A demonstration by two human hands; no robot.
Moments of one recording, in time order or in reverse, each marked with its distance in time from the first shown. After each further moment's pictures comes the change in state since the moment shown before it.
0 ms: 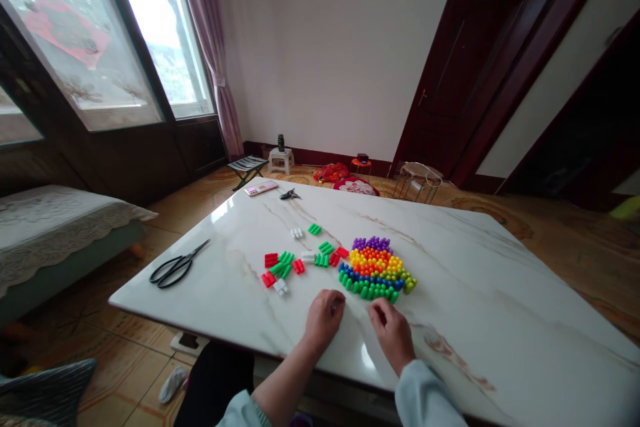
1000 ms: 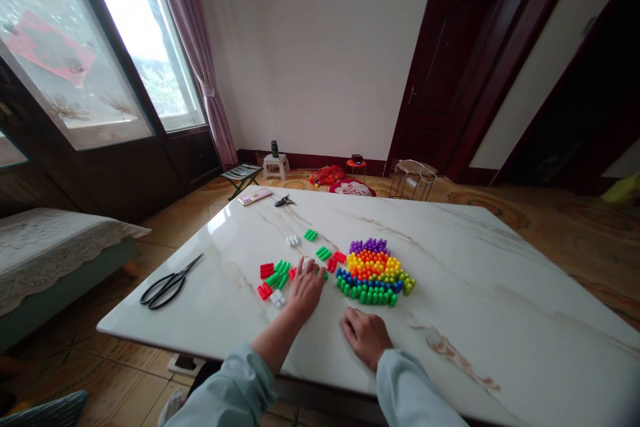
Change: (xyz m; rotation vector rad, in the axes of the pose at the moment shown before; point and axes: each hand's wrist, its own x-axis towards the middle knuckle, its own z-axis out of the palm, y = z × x) left_hand 0.072 -0.024 -0.038 0.821 -0.063 0.366; right_hand 0.007 -0.029 0.032 -0.319 -0.272 -0.312
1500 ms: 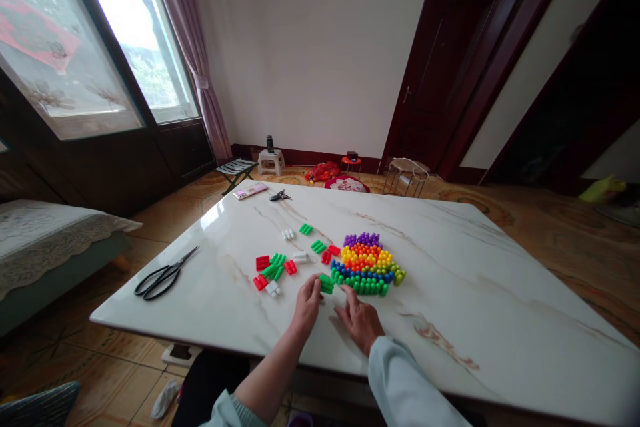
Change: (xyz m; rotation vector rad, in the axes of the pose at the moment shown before) left_hand -0.040 0.042 0.010 -1.175 0.139 -0.543; right_hand -0.001 0.001 -0.002 0.129 0.001 0.126
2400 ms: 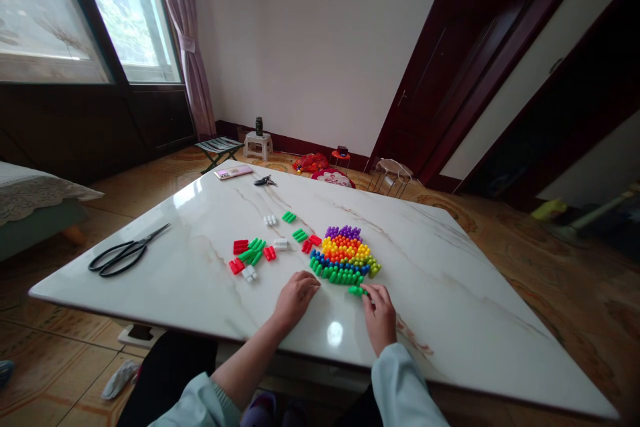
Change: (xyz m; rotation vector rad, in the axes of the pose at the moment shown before) left_hand -0.017 0.015 0.009 0.415 -0.234 0.303; right_hand -0.041 0.065 -0.043 0.204 0.462 0.167
